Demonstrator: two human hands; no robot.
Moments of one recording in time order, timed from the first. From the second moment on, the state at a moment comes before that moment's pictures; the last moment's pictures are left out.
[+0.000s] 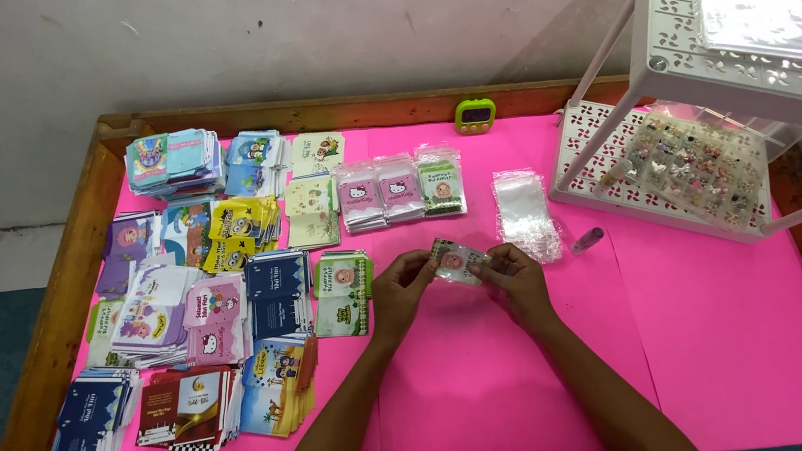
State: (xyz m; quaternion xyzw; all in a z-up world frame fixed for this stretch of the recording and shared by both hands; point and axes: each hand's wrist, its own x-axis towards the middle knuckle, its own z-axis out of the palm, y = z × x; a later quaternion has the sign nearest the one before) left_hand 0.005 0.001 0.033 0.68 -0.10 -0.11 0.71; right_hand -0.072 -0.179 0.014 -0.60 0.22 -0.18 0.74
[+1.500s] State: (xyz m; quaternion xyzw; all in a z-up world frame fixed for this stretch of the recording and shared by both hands) left_hand 0.008 0.004 0.030 0.72 -0.11 -0.15 0.67; right_hand -0.071 -0.180 0.022 -0.69 0.23 -0.10 0.68
